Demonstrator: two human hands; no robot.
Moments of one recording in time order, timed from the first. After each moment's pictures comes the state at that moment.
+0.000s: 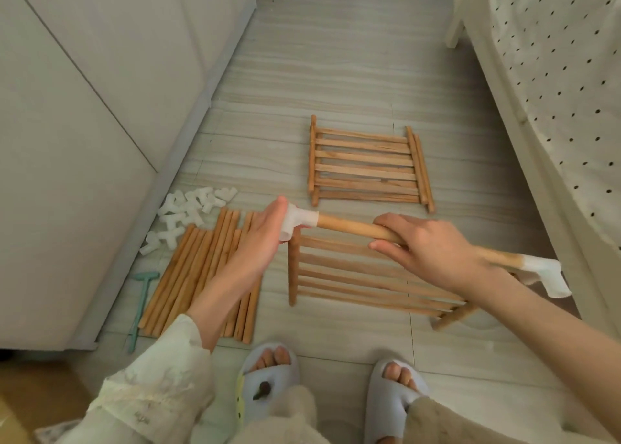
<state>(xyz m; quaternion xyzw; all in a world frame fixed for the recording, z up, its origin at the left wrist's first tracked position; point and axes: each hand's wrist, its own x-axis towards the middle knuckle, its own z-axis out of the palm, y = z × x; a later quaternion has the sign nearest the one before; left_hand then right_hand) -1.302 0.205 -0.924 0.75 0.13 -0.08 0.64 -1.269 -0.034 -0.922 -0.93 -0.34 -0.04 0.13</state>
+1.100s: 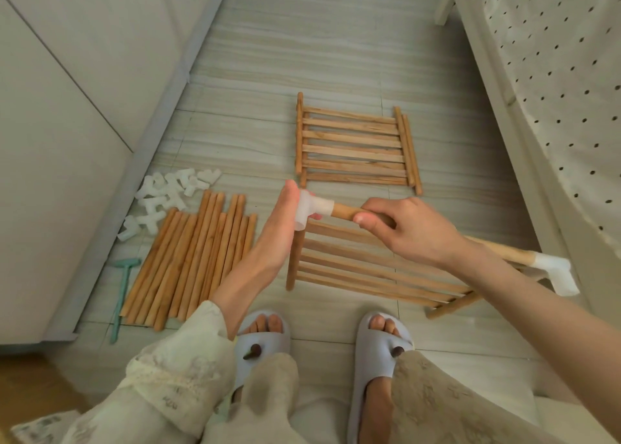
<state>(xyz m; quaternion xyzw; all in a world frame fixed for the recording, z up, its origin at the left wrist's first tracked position) -1.302 0.177 -0.939 0.68 0.08 -0.10 0.72 -1.267 -0.017 -0.912 -0.94 -0.26 0.11 0.22</state>
